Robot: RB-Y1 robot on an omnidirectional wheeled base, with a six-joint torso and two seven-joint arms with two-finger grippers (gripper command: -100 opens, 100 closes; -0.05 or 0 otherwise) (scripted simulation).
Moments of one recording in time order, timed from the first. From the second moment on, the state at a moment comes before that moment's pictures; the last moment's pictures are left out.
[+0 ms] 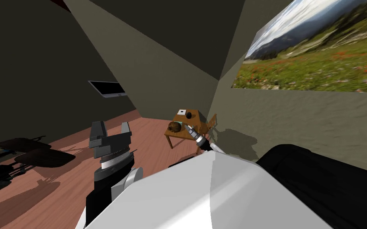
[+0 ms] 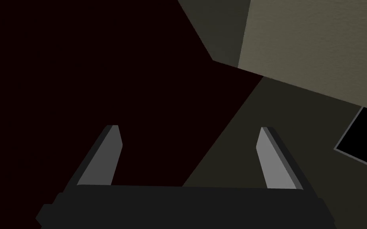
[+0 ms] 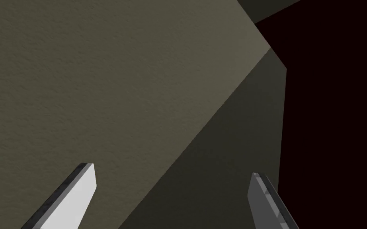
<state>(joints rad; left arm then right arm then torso) 0.52 0.03 -0.01 -2.40 0.02 -0.53 -0.03 0.46 -0.34 0.33 -2.10 0.29 -0.36 0.22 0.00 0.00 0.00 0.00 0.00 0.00</state>
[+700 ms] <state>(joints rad) 0.52 0.03 -0.01 -2.40 0.02 -0.53 -0.03 0.44 -0.51 0.50 -2.03 0.44 -0.27 0.26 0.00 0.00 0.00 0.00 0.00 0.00</state>
